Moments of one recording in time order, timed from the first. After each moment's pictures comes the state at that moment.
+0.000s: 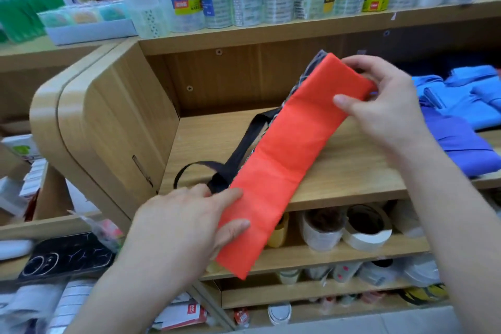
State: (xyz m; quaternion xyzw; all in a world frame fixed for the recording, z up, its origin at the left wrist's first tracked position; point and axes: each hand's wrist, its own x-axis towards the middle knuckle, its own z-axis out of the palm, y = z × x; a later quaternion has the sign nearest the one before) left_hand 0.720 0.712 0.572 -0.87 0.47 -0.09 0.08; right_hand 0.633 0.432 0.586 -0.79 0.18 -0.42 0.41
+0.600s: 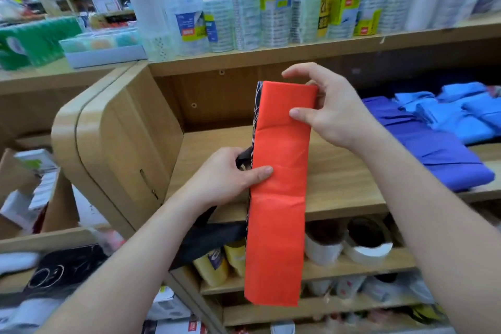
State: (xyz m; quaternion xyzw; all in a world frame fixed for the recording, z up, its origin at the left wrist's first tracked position) left_hand 0.772 0.638 0.571 -0.78 0.41 0.23 -0.42; right_hand 0.672 0.448 0.611 -0.86 0.06 -0.34 0.37
